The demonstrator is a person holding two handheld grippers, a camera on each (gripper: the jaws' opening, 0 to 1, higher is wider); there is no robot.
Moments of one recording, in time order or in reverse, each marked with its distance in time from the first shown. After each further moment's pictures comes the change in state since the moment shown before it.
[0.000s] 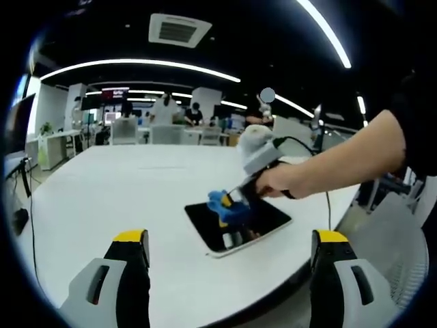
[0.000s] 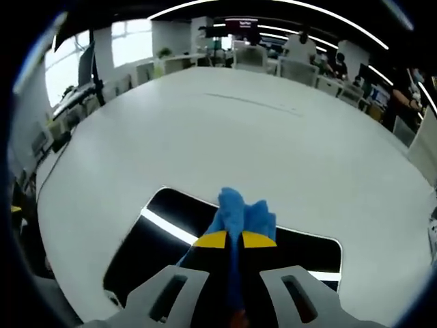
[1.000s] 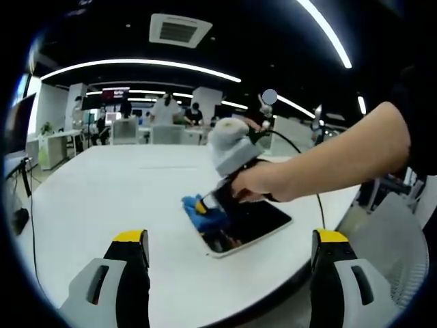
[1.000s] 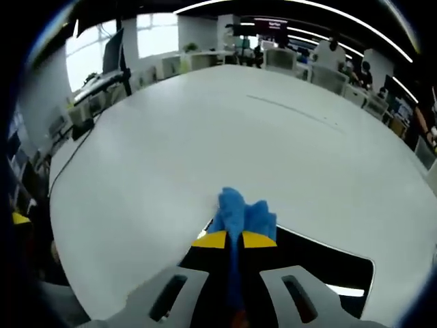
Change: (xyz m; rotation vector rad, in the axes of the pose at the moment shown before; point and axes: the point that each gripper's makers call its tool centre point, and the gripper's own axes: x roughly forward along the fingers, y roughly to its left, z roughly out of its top) left arm 0.000 0.000 0.001 -0.001 -0.006 0.002; right arm 0.013 0.068 0.021 -0.130 0.003 0.111
